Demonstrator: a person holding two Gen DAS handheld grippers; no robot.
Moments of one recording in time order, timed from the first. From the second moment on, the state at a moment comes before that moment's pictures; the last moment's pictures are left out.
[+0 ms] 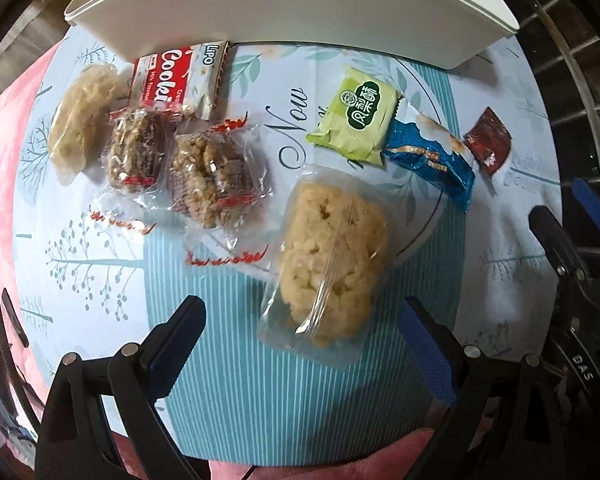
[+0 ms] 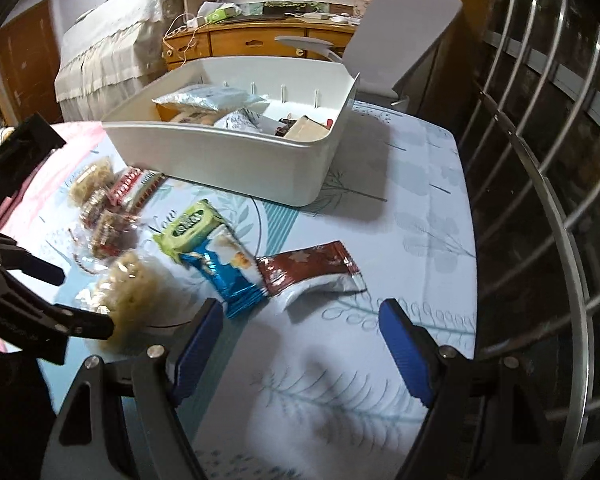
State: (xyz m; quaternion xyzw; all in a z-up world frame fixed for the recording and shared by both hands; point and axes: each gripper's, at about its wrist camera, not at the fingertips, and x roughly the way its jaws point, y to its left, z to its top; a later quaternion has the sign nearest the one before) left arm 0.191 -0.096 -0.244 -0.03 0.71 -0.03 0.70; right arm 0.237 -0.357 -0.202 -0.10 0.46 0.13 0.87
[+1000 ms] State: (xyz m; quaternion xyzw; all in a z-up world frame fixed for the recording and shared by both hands) left arm 0.223 -0.140 -0.296 -0.02 0.74 0.01 0.67; right arm 0.285 -0.361 -0.263 -0.11 0.45 0.19 0.87
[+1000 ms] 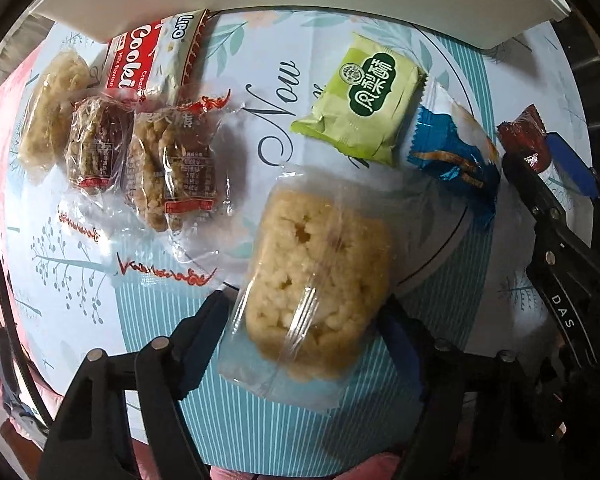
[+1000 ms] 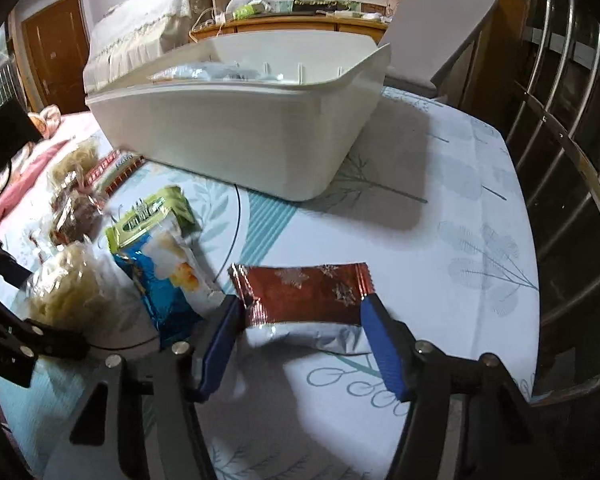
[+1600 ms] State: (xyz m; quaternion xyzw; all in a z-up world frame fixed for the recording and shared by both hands) left arm 0.215 -0.125 -0.265 -0.03 0.73 0.00 0.68; right arm 0.294 -0.367 -0.257 -0.08 0.48 0.18 0.86
